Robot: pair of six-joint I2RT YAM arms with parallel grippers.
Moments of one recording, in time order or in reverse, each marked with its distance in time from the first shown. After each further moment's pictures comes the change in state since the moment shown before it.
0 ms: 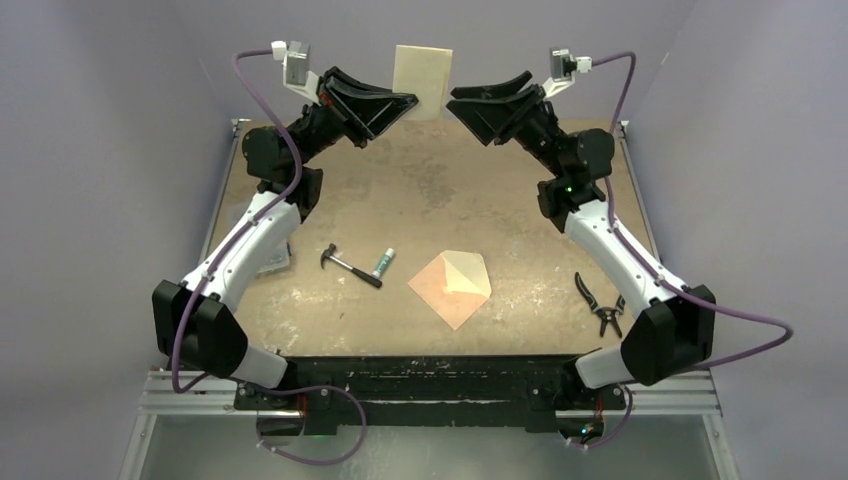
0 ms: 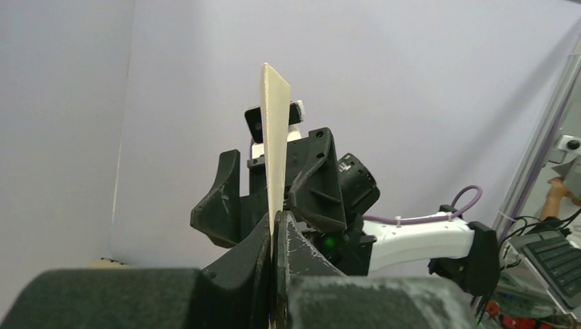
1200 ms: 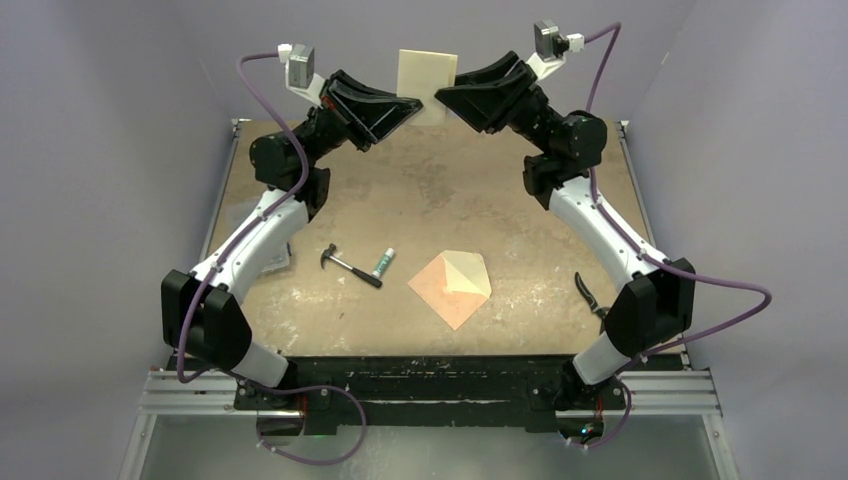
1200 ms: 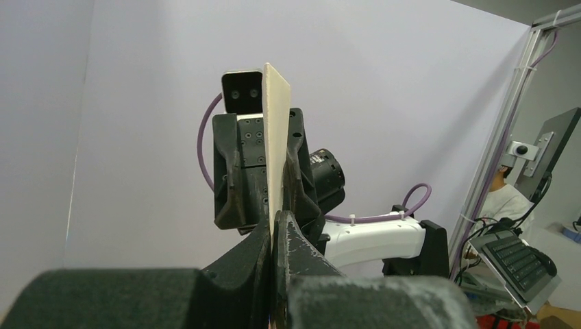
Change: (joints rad) left arm -0.023 0.042 -0.006 0.166 0.000 -0.137; right arm 0.035 0.178 0.208 0.266 -0.171 0.164
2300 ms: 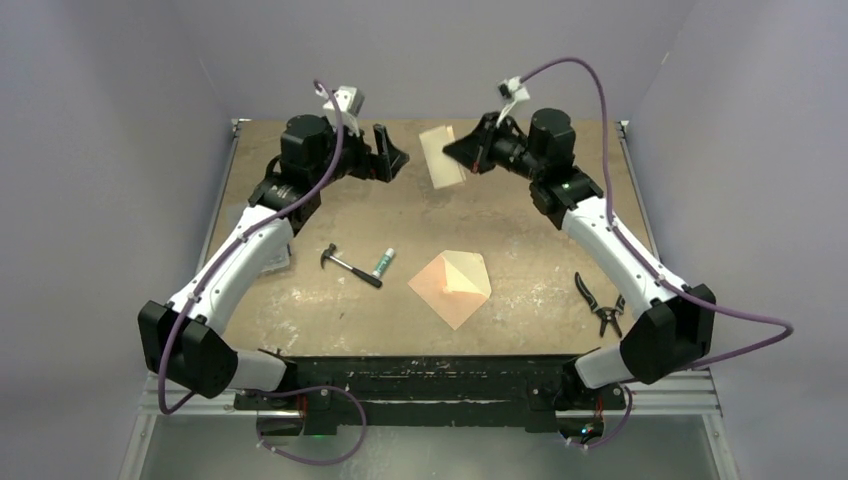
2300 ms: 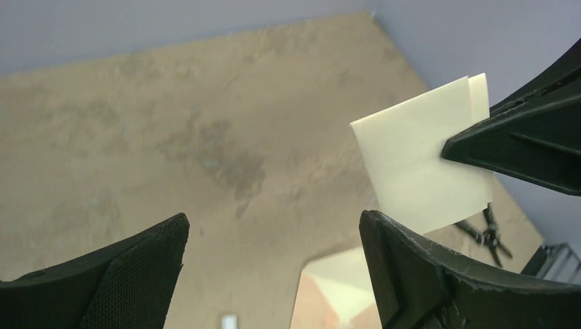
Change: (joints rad) left arm -0.006 -0.141 -0.026 -1.253 -0.479 0.806; right arm 0.003 -0.146 -0.102 -1.030 0.264 -0.671
